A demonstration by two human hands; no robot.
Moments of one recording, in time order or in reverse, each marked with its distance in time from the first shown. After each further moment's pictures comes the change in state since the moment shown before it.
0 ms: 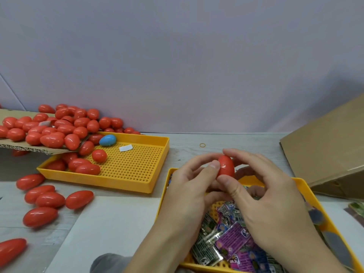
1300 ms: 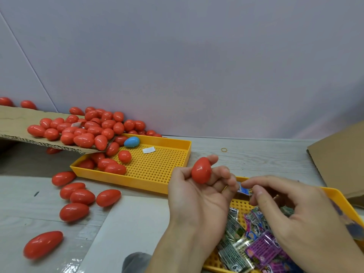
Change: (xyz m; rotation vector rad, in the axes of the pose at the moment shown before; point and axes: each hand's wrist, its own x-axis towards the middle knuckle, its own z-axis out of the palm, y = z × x) left_hand -0.003 0.024 -0.009 -0.680 0.162 -0.169; right_hand -0.002 -0.006 0.001 -0.120 -0.073 -0.053
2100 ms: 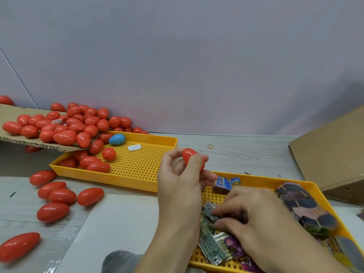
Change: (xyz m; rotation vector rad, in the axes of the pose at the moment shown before) left_hand 0.006 -0.012 -0.001 0.564 0.106 0.456; right_hand -0.001 0.005 0.006 -0.245 -0.438 0.070
